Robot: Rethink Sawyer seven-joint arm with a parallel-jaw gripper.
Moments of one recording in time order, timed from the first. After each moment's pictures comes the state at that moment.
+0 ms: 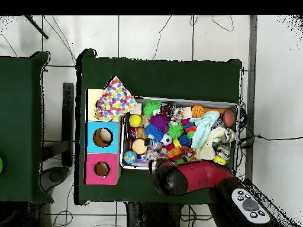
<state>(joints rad) -0.67 -0.70 0.38 2.06 -0.62 0.34 1.93</state>
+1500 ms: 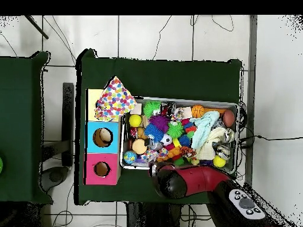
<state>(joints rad) -0.66 -0.64 0.32 2.06 -0.62 0.26 1.93</state>
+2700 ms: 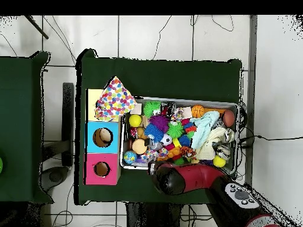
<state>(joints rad) -0.65 -0.54 0.30 2.01 -0.62 0.23 1.93</state>
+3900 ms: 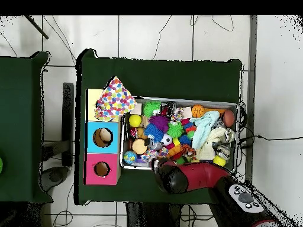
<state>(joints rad) -0.64 -0.59 0.29 2.00 -0.62 0.22 1.93</state>
